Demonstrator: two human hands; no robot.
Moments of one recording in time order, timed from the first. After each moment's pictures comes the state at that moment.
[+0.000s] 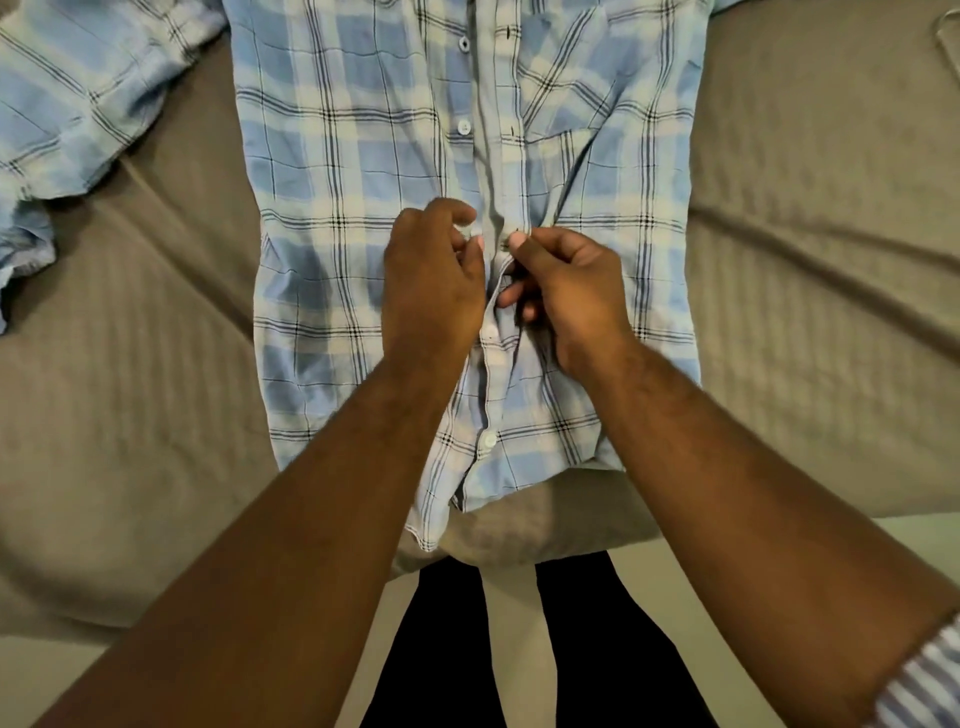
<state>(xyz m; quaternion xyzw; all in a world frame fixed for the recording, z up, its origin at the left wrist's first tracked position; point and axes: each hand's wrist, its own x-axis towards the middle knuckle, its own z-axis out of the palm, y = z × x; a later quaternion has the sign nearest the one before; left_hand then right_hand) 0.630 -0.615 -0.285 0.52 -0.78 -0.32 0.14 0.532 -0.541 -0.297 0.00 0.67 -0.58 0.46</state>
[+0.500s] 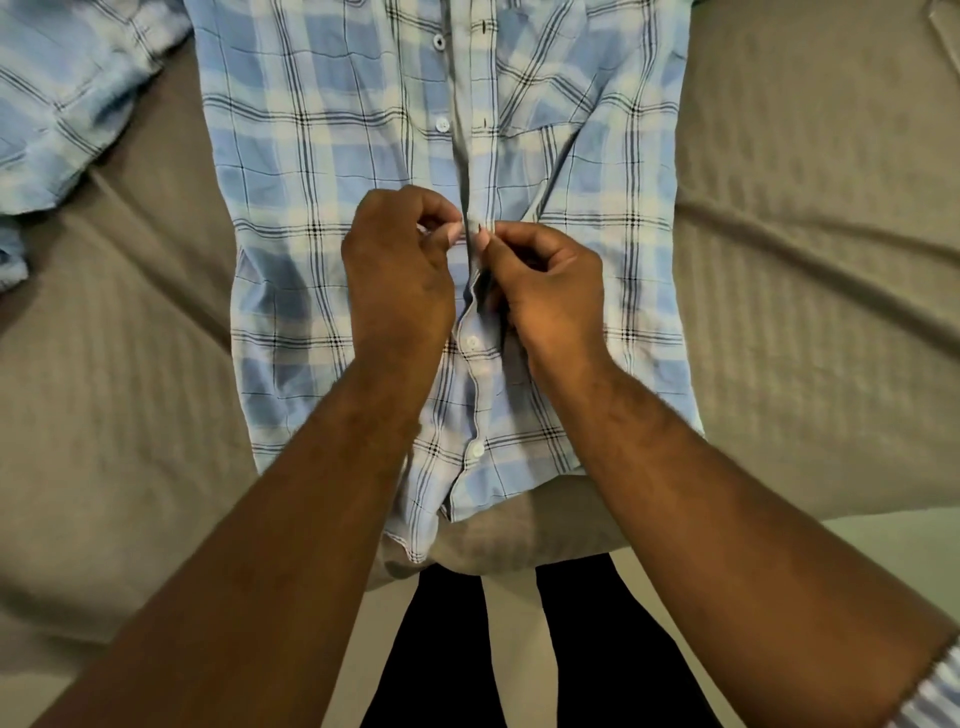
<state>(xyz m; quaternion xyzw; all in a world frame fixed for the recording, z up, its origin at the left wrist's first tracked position) 0.627 -0.626 -0.281 0.50 -0.78 -0.32 0.21 0.543 -0.541 -0.290 -0.06 0.71 -0.60 0.37</state>
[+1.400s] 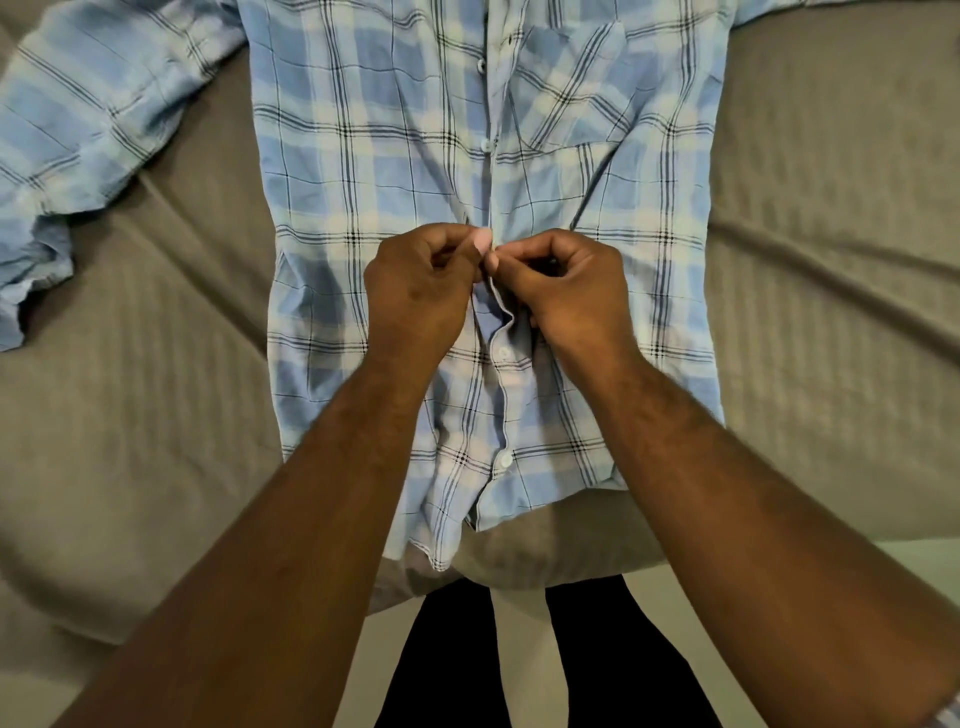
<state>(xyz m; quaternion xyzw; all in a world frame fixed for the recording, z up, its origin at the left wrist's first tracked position) 0.641 -0.636 -0.282 0.52 -0.66 -0.52 0.17 0.535 -0.549 -0.295 -0.16 0.74 -0.53 0.38</state>
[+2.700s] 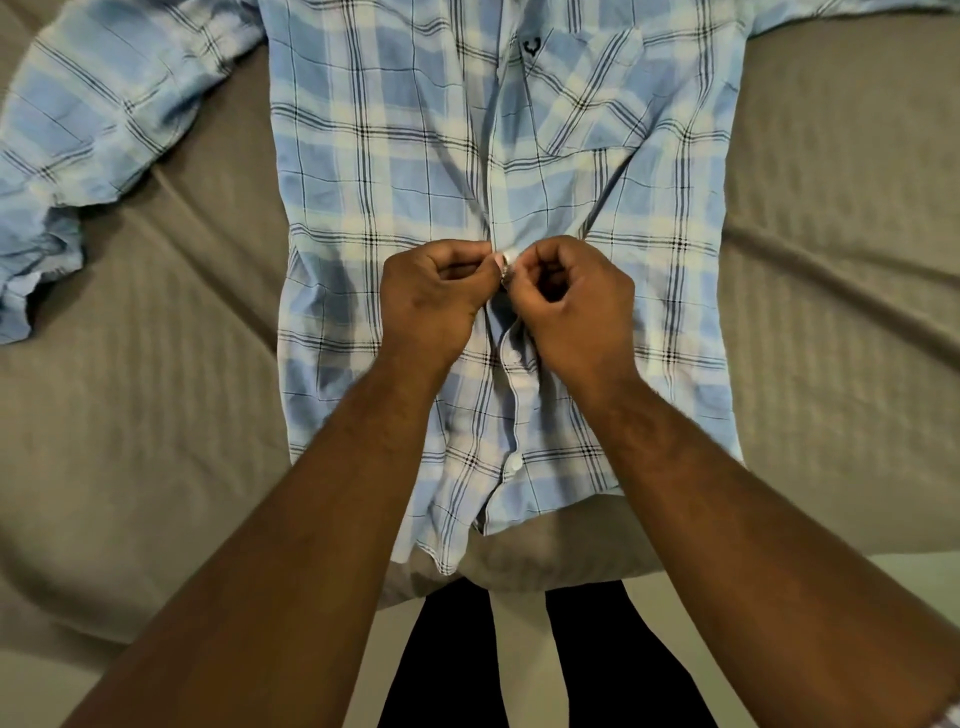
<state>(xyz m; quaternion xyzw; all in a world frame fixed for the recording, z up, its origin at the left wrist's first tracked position) 0.644 -0.632 -0.296 0.54 -0.56 -0.59 0.21 0.545 -0.547 -0.298 -0.30 0.82 -0.43 0.24</state>
